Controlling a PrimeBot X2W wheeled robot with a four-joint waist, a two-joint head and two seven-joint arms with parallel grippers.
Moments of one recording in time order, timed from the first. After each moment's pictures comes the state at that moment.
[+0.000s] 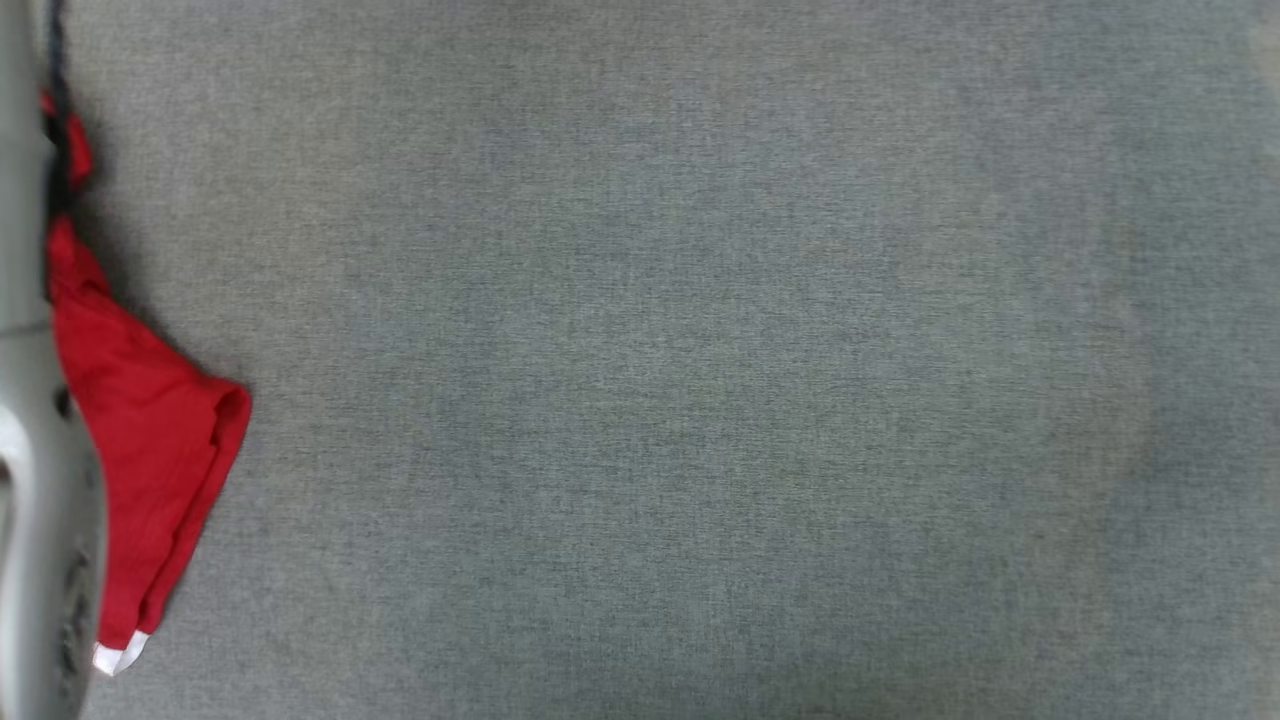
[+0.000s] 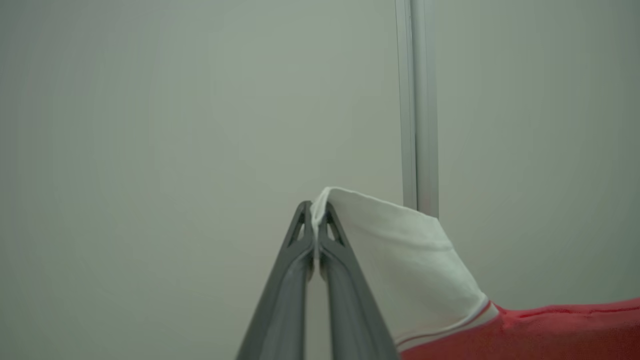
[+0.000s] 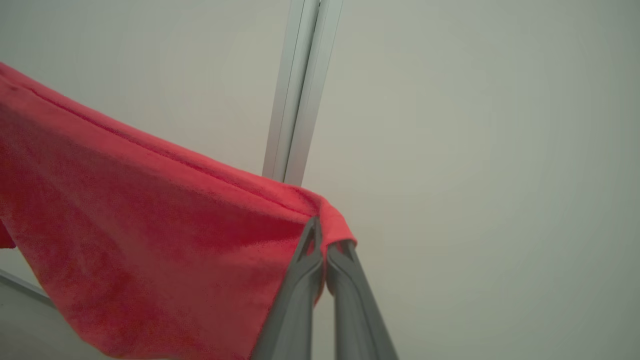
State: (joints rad) left arm -1.48 0.18 -0.17 0.65 -0.37 -0.12 -0.26; right arm -1.39 -0.42 0.34 0.76 0.22 0.13 -0.25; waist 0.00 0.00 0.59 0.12
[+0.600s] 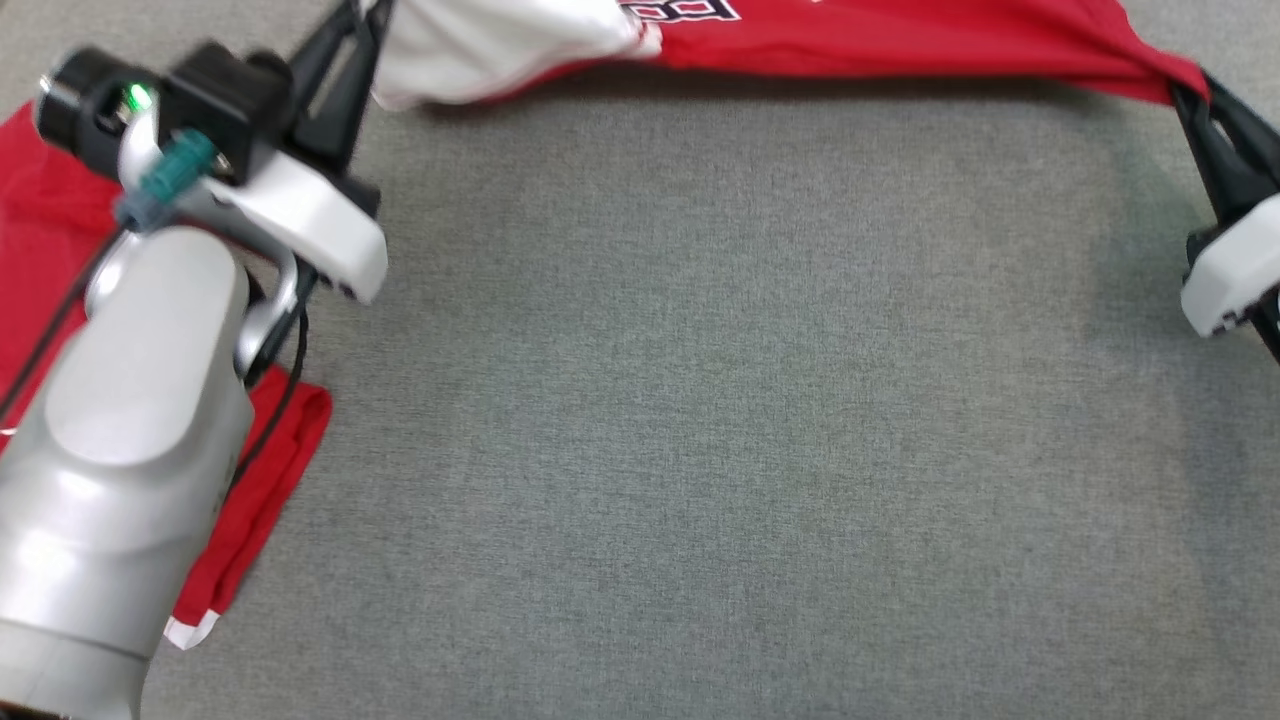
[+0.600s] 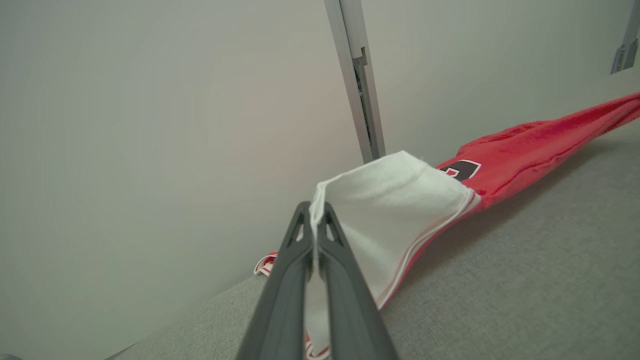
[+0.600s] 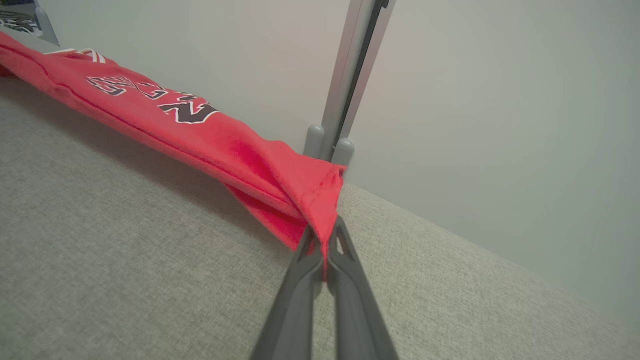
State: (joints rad) left arm -0.93 0.32 -0.52 0.58 -0.31 -0.13 -0.26; right arm -0.97 -0.62 0.81 0.79 0.56 0.13 -0.26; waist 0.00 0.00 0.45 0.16
